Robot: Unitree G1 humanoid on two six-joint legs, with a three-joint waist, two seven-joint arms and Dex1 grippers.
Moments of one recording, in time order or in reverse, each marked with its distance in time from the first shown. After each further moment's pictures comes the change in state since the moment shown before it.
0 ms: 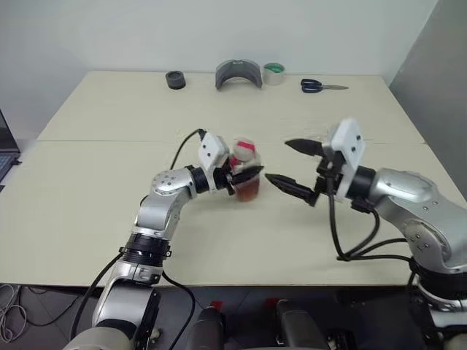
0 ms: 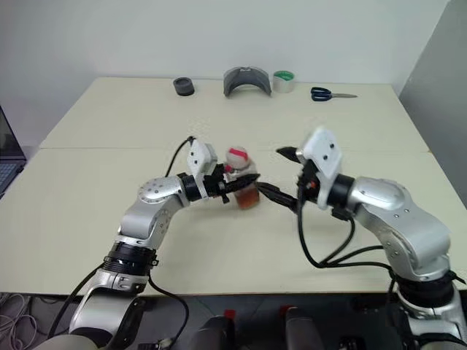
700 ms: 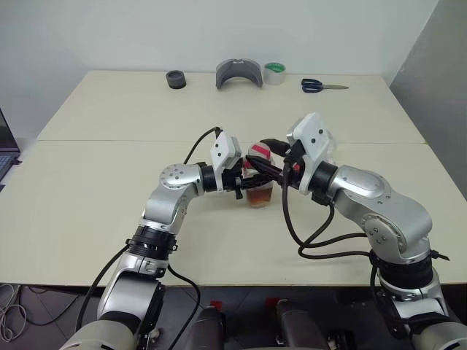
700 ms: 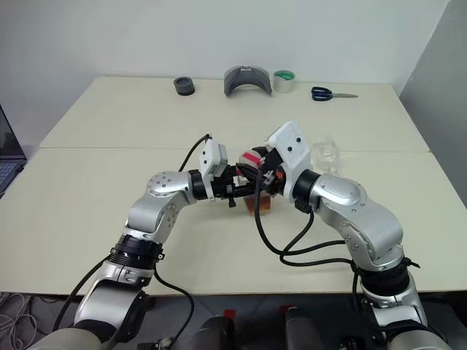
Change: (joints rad) left arm -0.046 -0.012 -0.017 0.022 0.006 0.001 -0.093; right arm -0.035 0.166 0.089 0.068 -0.084 0.036 -0.133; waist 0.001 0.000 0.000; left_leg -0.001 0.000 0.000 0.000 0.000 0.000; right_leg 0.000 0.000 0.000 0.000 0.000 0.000
